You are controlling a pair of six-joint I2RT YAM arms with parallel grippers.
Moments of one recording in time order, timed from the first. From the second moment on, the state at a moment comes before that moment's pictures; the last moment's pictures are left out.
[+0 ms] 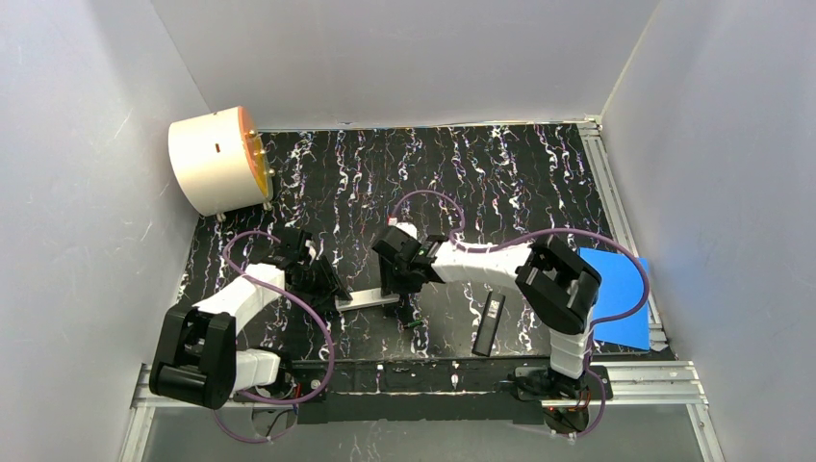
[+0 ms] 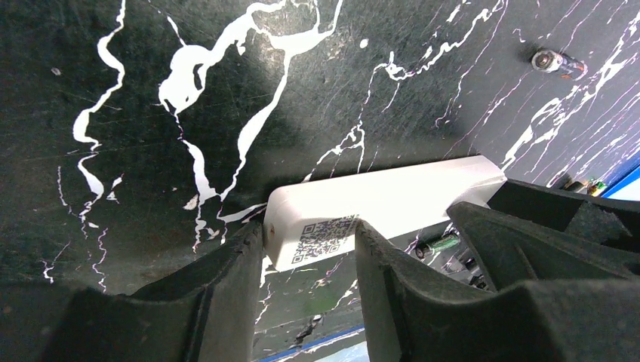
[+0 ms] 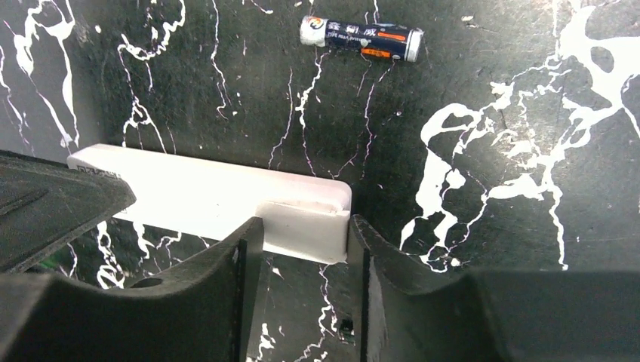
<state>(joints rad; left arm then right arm) -0.24 1.27 0.53 -0.51 0.34 -0.75 1.07 1.91 1.24 -0.45 0.05 0.87</state>
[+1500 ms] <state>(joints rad) -0.26 1.26 0.46 -0.35 0.47 -0.77 1.16 1.83 1.23 -0.52 0.34 0.87</state>
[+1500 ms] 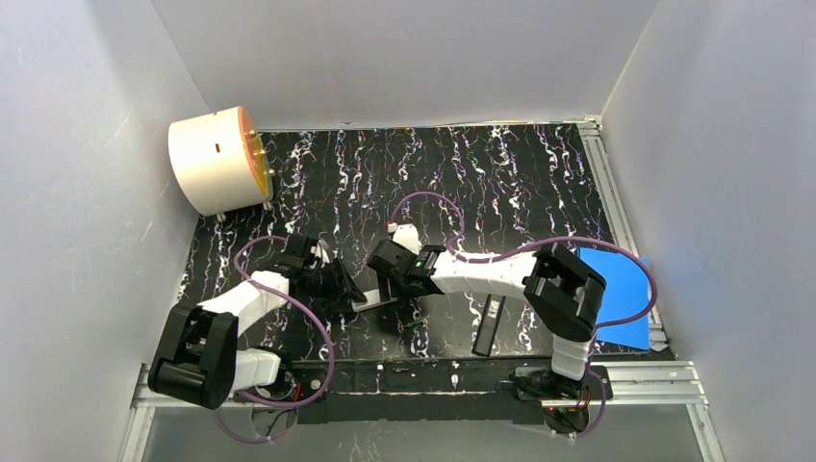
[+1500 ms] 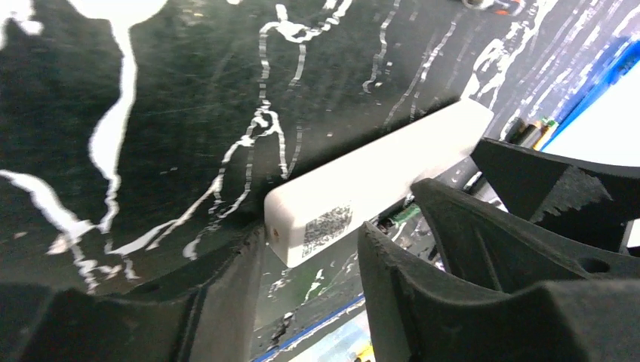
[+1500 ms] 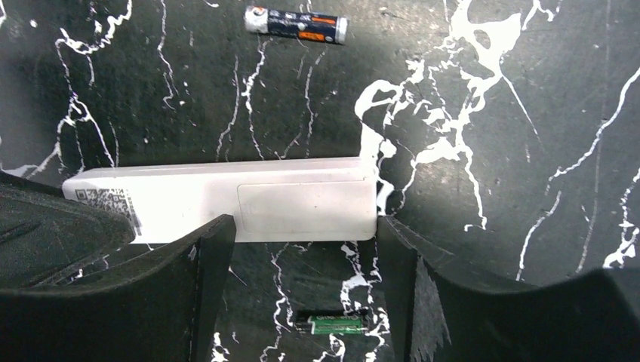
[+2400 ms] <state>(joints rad) -0.29 0.96 0.72 -0.77 0.05 -0.72 1.11 1.67 1.27 -0.49 0.05 0.10</state>
